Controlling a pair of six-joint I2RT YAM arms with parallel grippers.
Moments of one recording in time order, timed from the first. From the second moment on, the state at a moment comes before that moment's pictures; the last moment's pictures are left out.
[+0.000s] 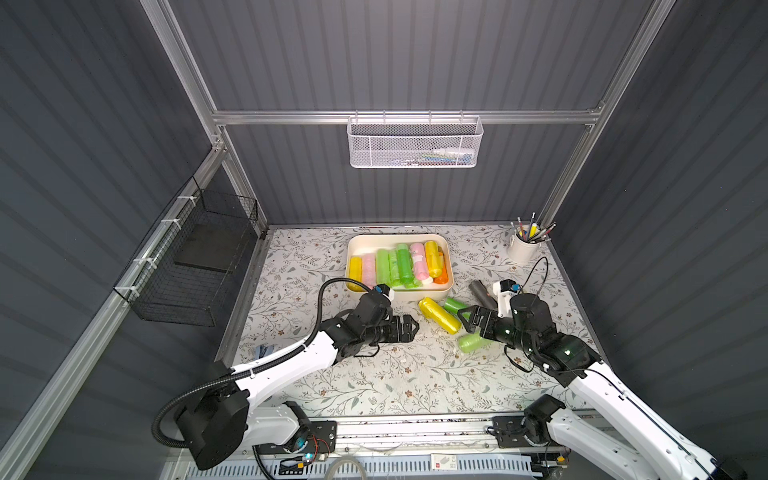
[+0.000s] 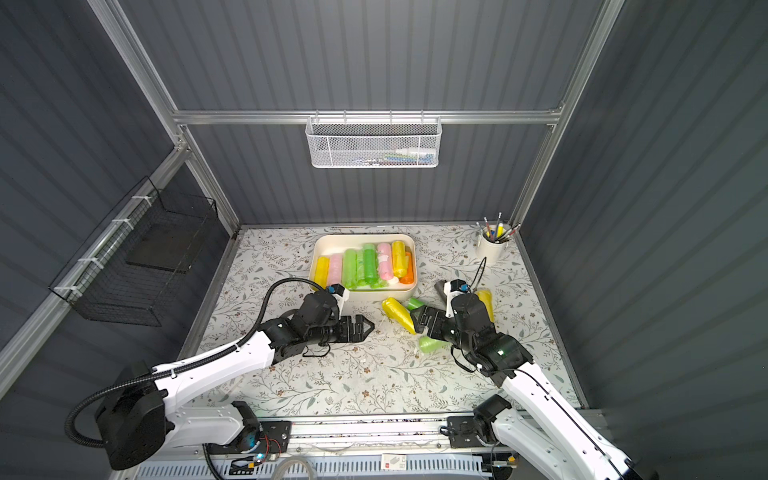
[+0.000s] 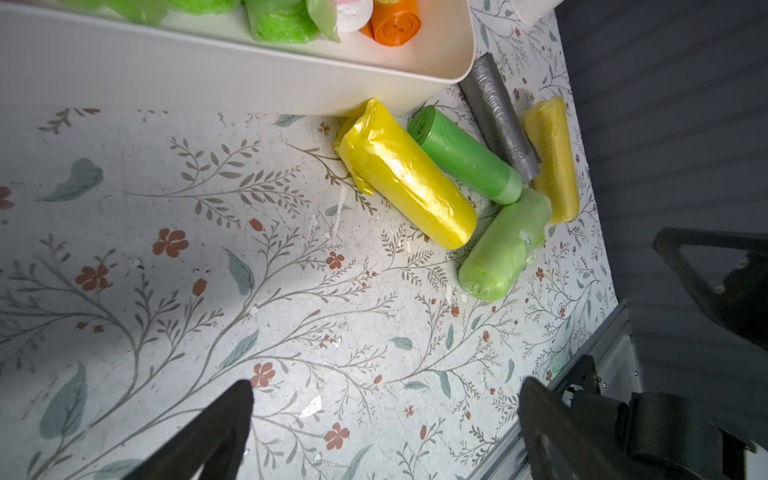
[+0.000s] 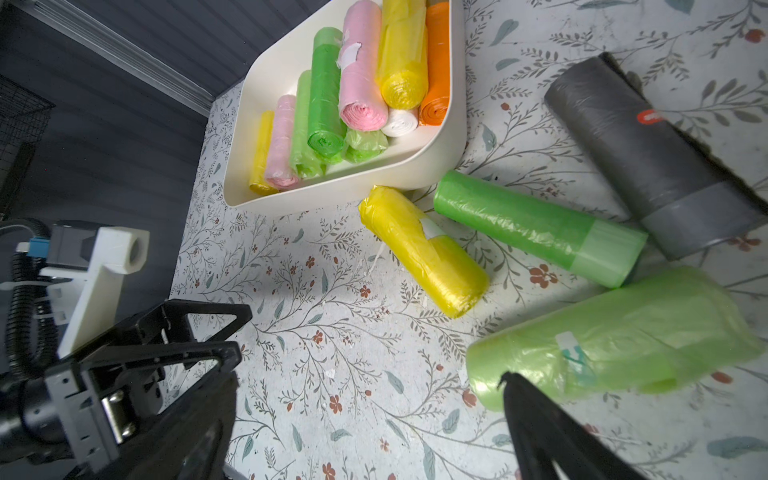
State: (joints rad) left arm -0.83 1.31 0.79 -0.24 0.14 -0.74; right arm 0.51 0.75 0.68 -0.54 -0.09 0.71
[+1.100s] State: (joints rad) left arm -0.92 1.72 0.98 0.01 0.05 -0.93; right arm 0.51 0.60 0.55 -0.58 -0.11 0.78
